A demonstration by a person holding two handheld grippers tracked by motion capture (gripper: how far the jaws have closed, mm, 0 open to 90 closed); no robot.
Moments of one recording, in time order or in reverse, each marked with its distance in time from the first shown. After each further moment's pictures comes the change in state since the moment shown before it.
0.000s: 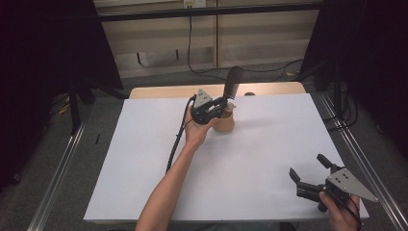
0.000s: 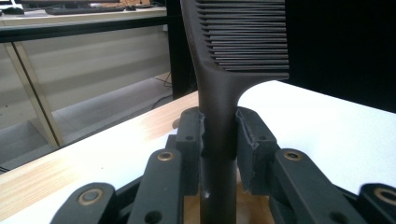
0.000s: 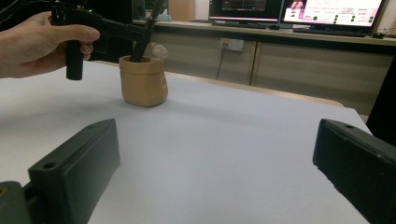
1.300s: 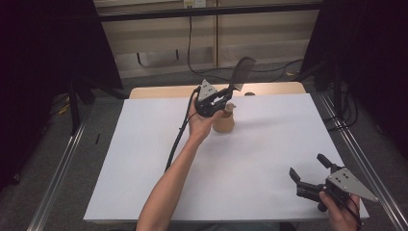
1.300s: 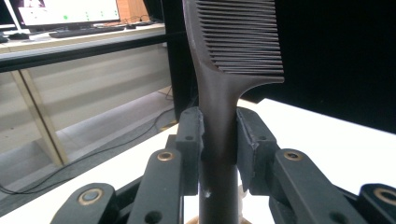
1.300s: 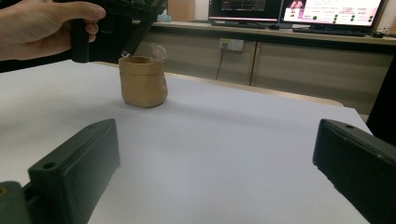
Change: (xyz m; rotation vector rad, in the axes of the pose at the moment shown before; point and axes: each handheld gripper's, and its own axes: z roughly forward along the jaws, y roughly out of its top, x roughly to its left) left arm -0.009 0.031 0.007 -0.043 0.009 0.040; right arm 0.000 0.000 0.000 -0.002 -0.003 0.006
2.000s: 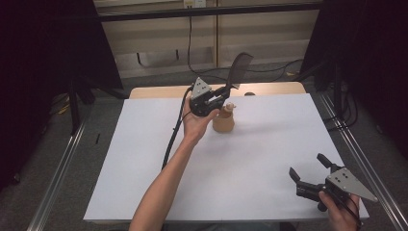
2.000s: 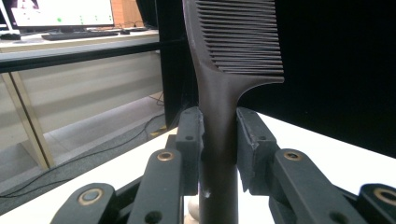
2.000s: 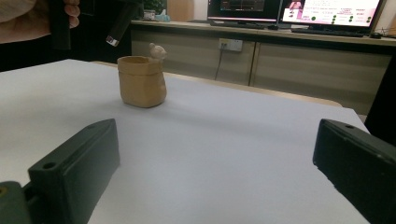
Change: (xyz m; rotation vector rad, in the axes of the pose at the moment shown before) left arm -0.001 0.018 -0.024 -0.028 -0.029 -0.042; right arm 0.001 0.000 0.001 0.001 -0.005 -0.002
